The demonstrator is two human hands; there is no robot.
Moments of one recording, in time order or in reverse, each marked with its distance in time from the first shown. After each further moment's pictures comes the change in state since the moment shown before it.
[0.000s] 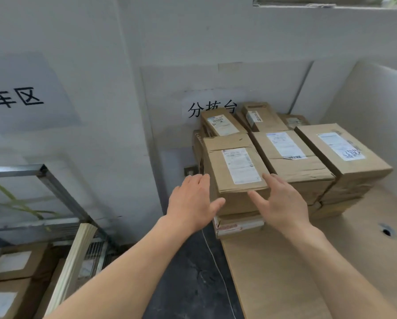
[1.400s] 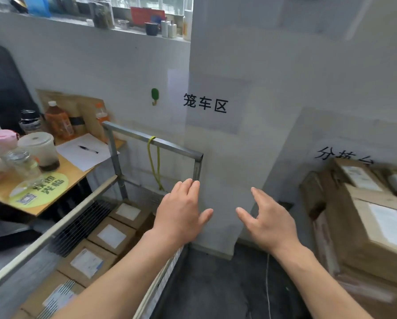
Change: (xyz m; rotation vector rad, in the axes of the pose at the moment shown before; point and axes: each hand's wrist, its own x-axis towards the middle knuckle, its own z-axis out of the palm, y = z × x) left_hand -0.237 -0.256 -0.099 0.027 0.349 -0.433; right_hand -0.101 -0.291 0.124 0.017 -0.166 -0.535
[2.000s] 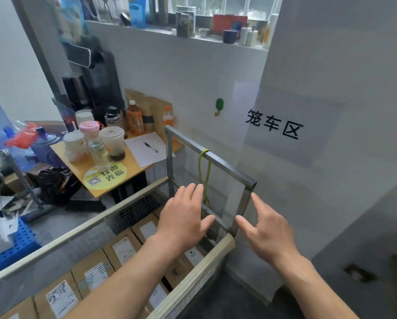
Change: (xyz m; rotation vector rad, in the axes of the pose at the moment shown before) left_hand 0.049 -0.062 -0.002 0.133 0.059 -0.334; right_hand 0.128 -0.054 0.057 0.125 -0.208 -0.336
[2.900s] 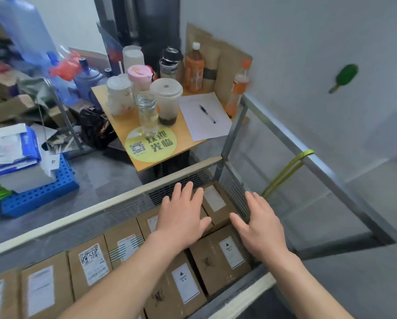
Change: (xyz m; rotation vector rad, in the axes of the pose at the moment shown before) left_hand 0.059 -0.233 0.083 0.034 -0.340 -0.373; right_hand 0.156 -0.105 0.224 -0.099 -0.335 -0.110
